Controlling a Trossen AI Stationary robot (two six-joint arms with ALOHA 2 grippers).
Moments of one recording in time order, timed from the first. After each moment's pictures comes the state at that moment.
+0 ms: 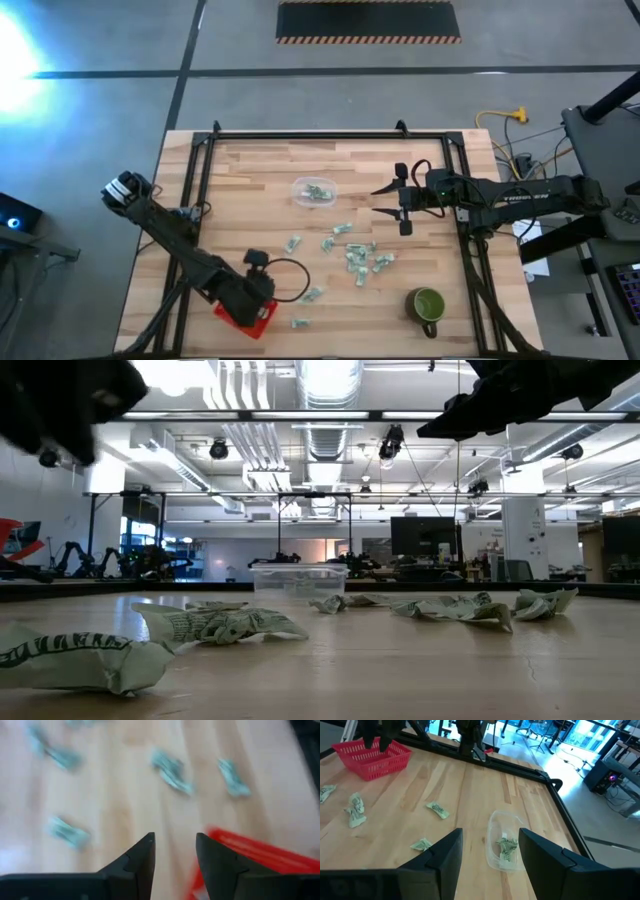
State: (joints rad) left arm -0.72 1.50 1.06 -0.63 -0.38 -0.47; right arm -0.07 0.92 0.55 0.04 -0.02 -0.26
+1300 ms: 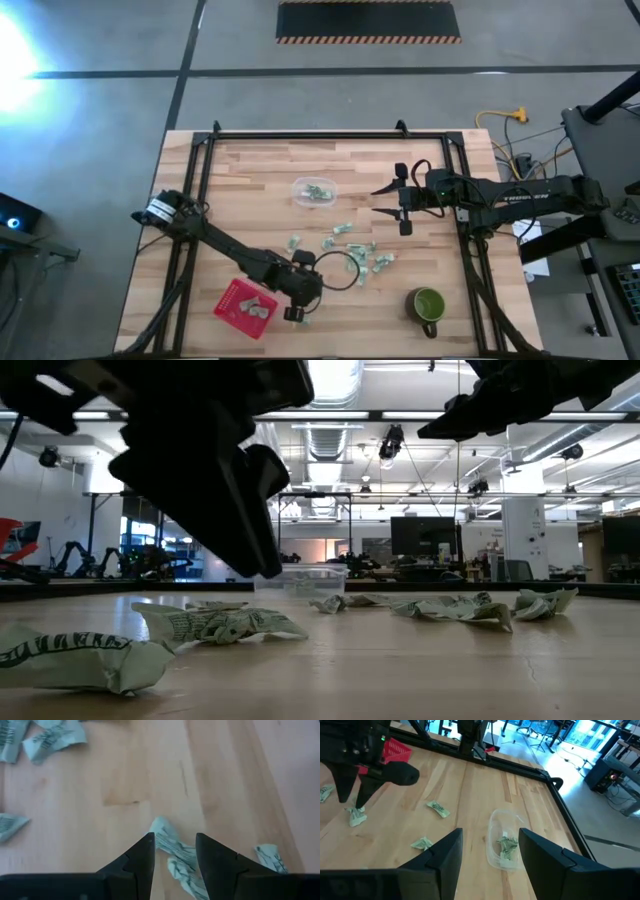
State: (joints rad) left arm -0.46 1.87 1.21 -0.31 -0.12 -0.29; right arm -0.07 0.92 0.55 0.03 -0.02 -0.26
